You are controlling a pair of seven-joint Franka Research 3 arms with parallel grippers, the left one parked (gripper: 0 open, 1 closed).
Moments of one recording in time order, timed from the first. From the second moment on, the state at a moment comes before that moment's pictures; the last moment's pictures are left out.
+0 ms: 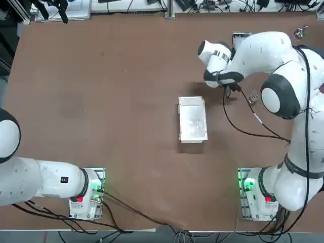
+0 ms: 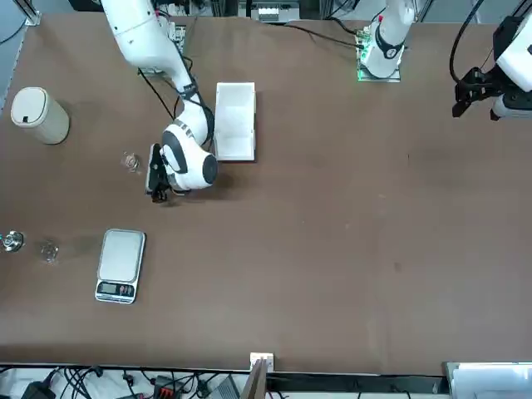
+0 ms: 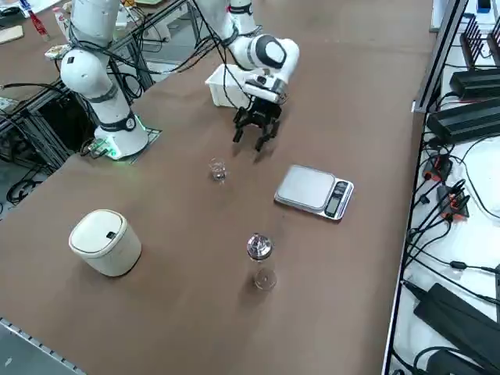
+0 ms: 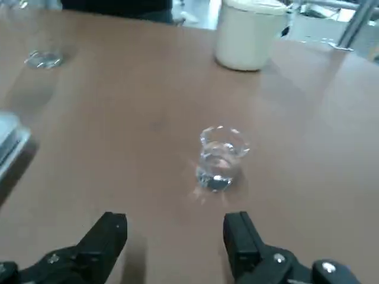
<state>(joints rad) 0.57 0.62 -0.09 -1.91 -0.67 1.73 2.53</state>
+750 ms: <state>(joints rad) 0.57 0.67 -0.12 -1.97 -0.74 1.70 2.71</state>
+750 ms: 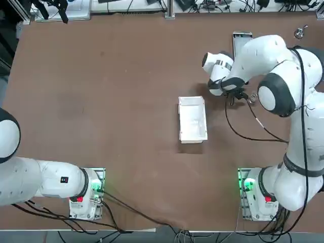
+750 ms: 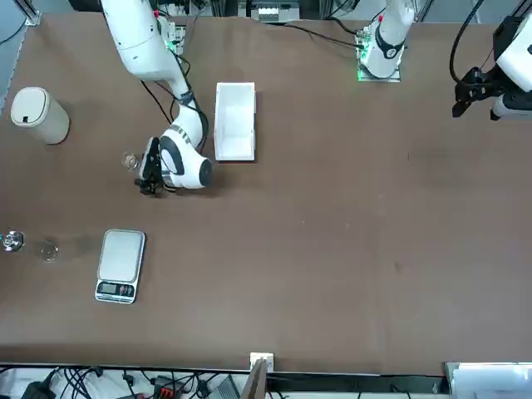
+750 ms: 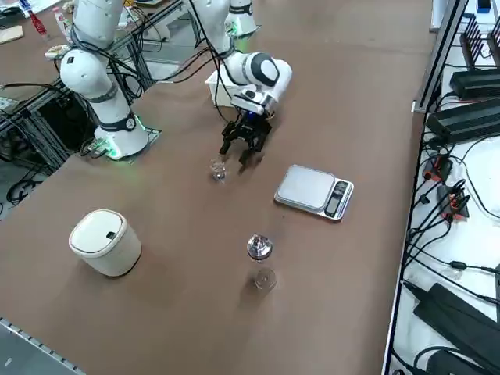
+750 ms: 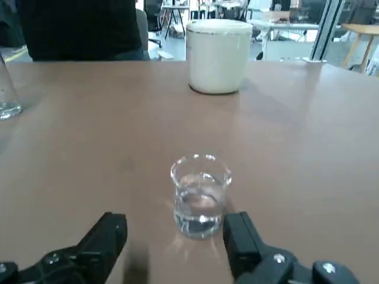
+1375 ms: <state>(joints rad) 0.53 0.71 -0.13 -1.99 -0.79 1.70 2.72</state>
